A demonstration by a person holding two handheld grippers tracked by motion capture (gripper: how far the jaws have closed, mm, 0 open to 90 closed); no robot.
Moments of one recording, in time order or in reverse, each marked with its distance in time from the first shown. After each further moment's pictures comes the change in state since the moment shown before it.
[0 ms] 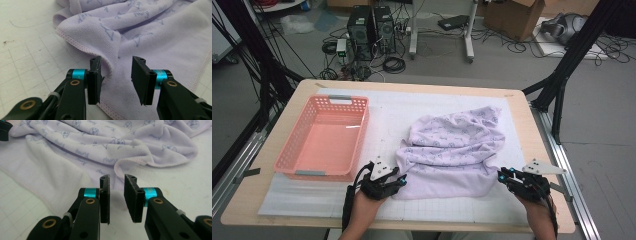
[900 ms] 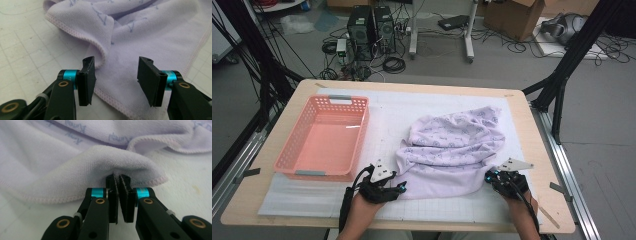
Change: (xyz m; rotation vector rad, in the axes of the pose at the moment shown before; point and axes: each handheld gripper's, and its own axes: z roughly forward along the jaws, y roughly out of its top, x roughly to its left) left arm -0.002 -0.006 -0.007 0.085 -0.029 0.019; right arm 0.015 -0.003 0.049 0.181 -0.057 -0.062
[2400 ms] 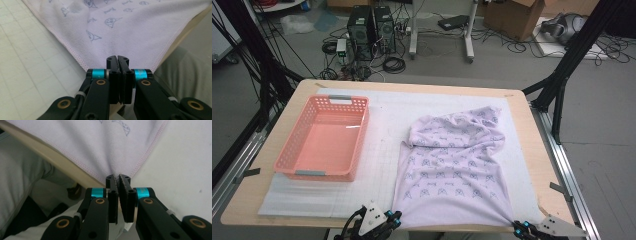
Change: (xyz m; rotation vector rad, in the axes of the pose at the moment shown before) left arm -0.077 -0.050 -0.059 -0.064 -0.051 -0.011; right arm 0.041 -0.102 -0.111 -0.011 0.043 0.039
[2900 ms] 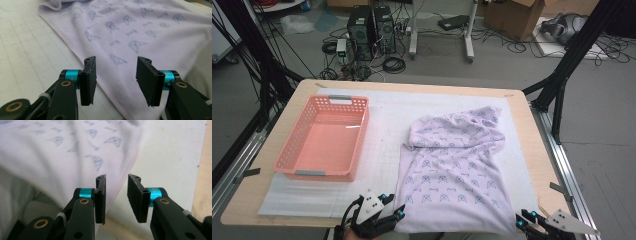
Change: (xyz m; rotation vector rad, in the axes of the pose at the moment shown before) left arm 0.033 0.020 0.019 -0.080 0.062 -0.045; right arm -0.019 0.012 0.008 -0.122 -0.077 0.090
